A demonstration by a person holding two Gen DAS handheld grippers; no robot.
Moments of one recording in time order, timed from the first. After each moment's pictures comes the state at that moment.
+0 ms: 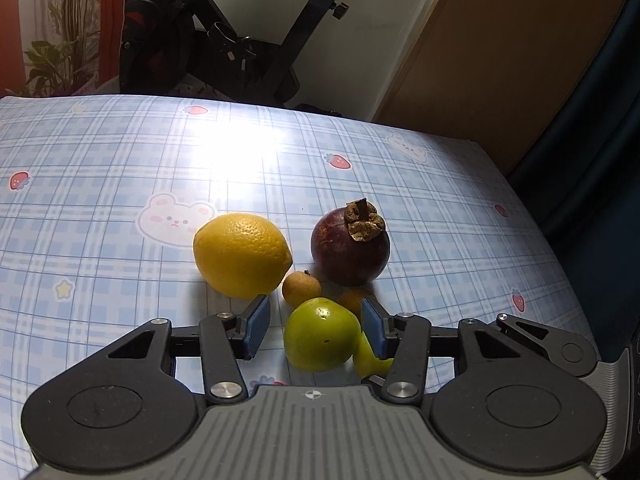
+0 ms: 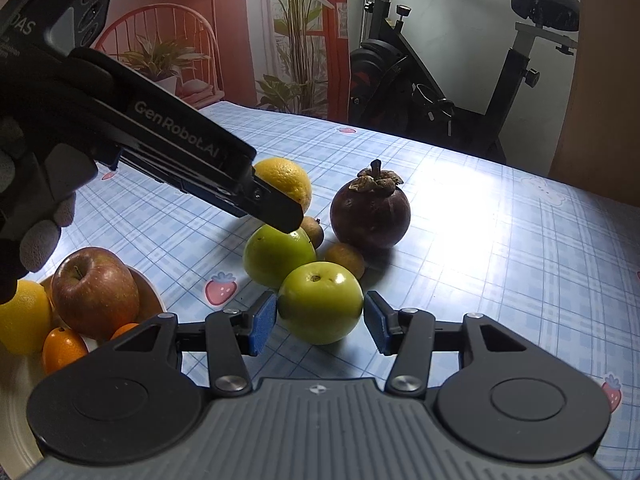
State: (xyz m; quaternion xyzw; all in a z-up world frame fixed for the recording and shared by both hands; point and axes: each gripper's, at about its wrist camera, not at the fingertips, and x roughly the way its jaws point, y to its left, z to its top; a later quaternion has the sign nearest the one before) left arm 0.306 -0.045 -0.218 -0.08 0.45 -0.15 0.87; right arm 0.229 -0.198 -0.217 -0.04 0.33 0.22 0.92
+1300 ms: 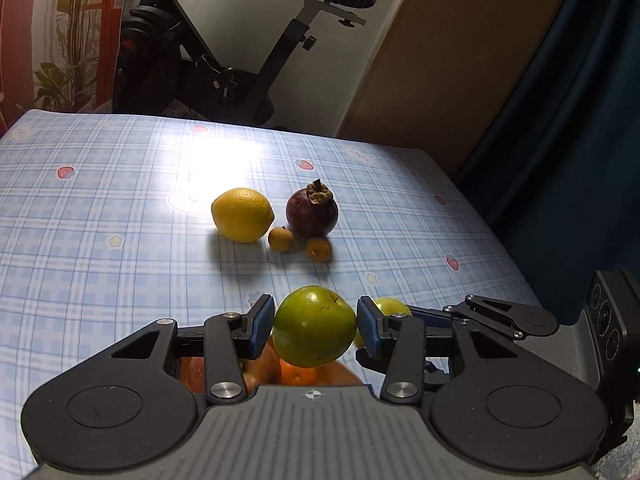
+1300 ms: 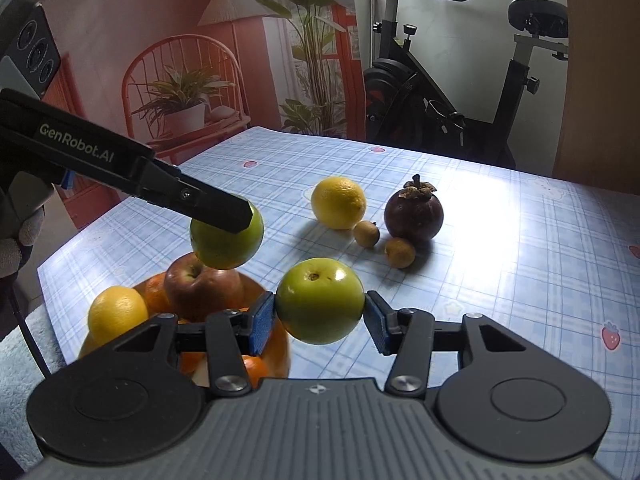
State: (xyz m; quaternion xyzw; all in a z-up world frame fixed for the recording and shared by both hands) left arm 0.186 -0.009 -0.160 -0.08 0.41 -0.19 0.89; right arm 0.144 -0.185 -0.175 0.00 0.31 0.24 0.92
